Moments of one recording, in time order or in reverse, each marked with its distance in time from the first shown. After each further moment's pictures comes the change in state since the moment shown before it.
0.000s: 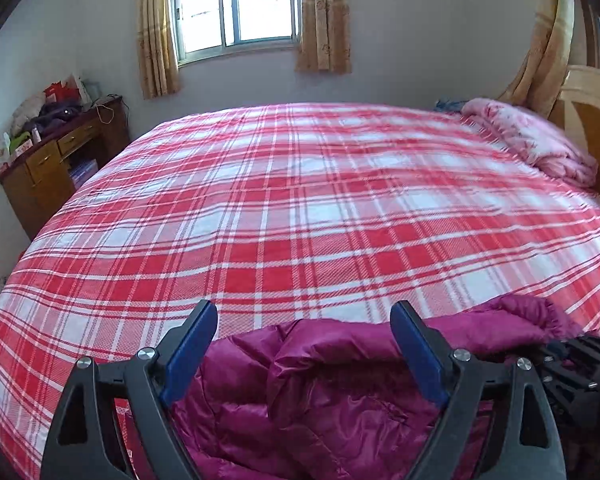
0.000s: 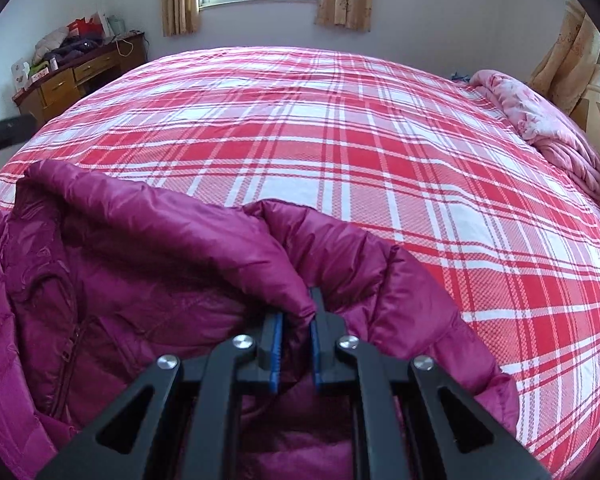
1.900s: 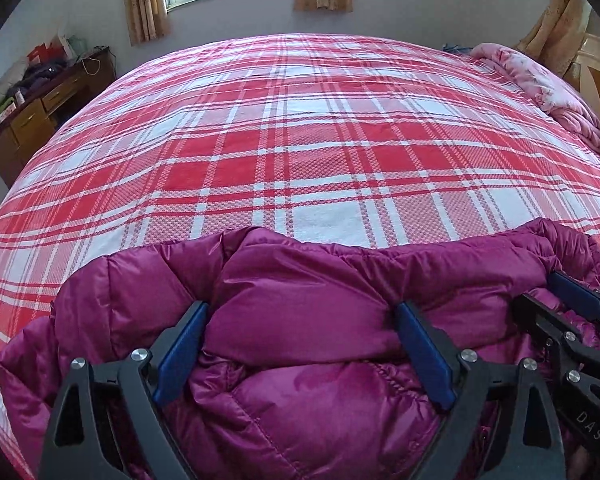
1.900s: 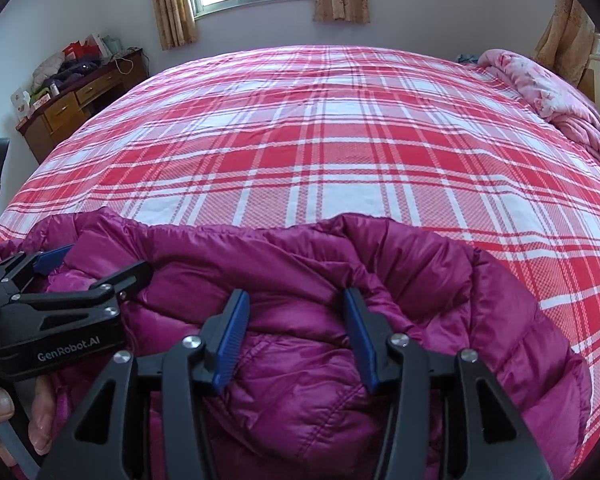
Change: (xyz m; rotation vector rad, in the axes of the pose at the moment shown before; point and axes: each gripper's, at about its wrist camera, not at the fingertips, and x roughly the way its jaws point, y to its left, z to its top) left arm 0.066 -0.022 -0.052 -0.018 0.194 -0.033; right arm 0.016 0.039 0.012 0.083 0.010 0.055
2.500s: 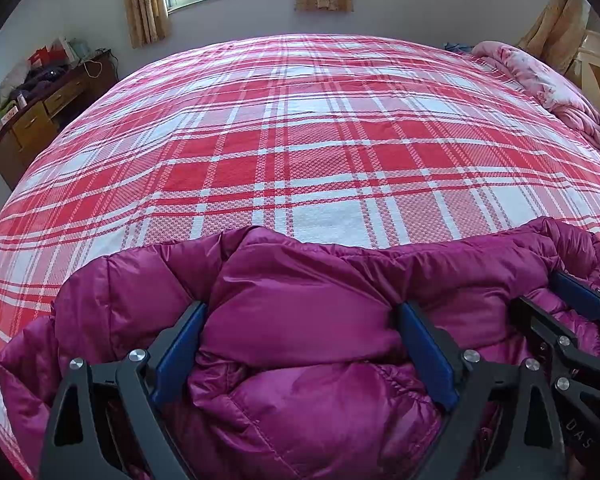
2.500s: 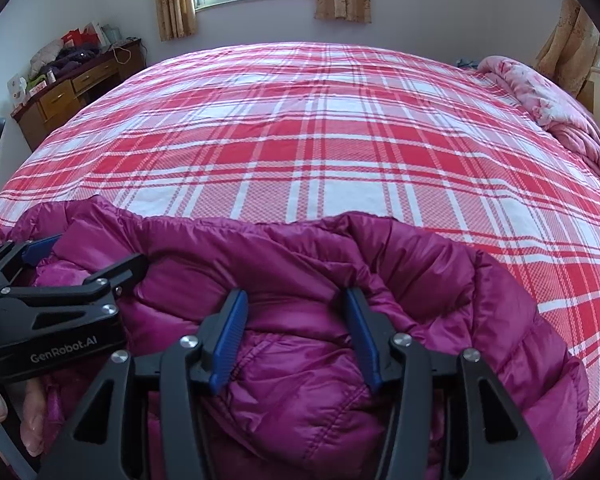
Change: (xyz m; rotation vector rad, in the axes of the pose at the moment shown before) left arm 0.002 -0.002 0.000 0.008 0.000 0.016; right arm 0.004 0.006 -0.001 -0.029 0.014 -0.040
